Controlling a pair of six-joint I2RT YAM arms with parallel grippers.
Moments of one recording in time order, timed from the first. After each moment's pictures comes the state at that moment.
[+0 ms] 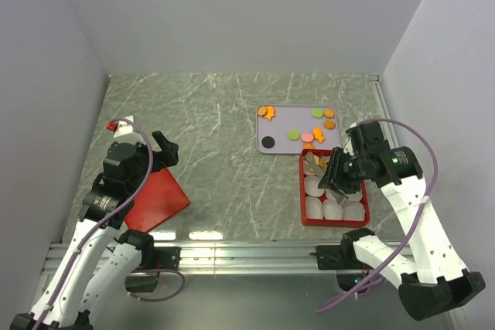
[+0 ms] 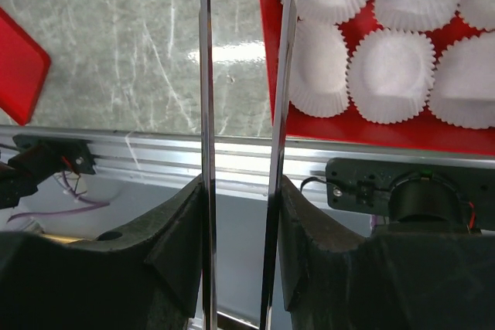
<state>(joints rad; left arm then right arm) -0.29 0.60 0.72 -0.48 -0.17 -0.47 0.24 0.95 1.13 -1.31 -0.20 0.53</state>
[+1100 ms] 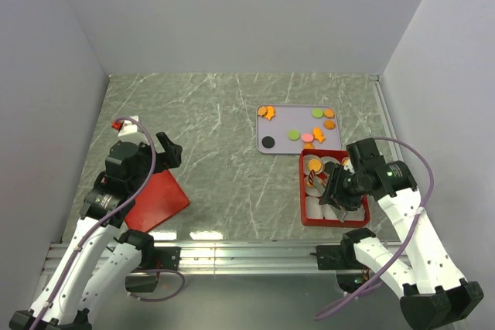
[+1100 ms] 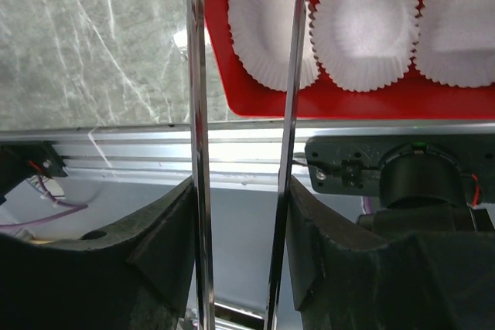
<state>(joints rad) -0.30 0.61 0.72 -0.48 -0.13 -0.45 0.24 0.84 0.94 -1.32 -0.18 0.58</state>
